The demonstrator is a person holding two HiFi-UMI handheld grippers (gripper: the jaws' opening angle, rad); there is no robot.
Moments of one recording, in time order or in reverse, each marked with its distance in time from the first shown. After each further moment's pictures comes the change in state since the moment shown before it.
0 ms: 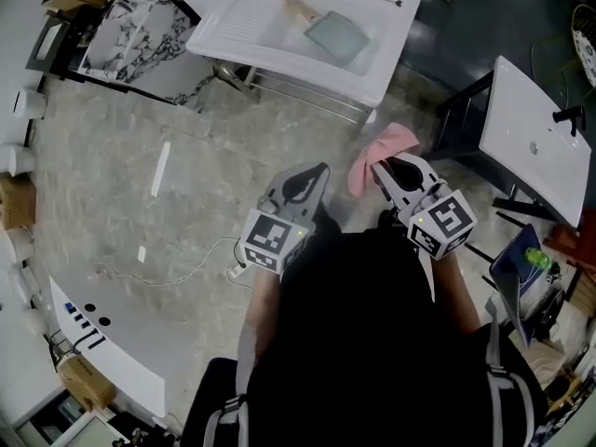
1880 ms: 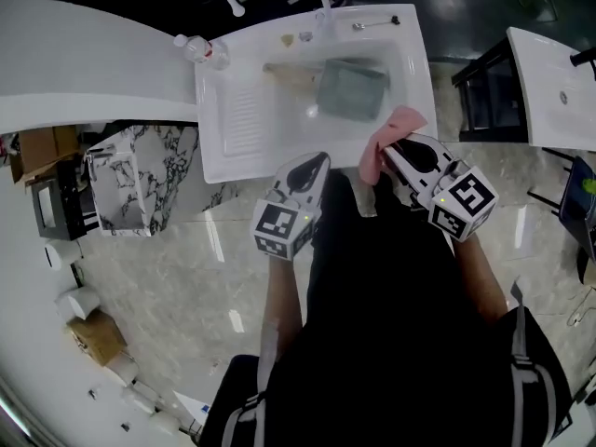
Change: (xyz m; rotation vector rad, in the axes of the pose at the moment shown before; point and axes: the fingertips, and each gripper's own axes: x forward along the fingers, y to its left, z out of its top) left arm 0.187 0.292 0.073 0.131 0.220 -0.339; right arm 0.223 -0.196 0.087 0.251 -0.154 -0.337
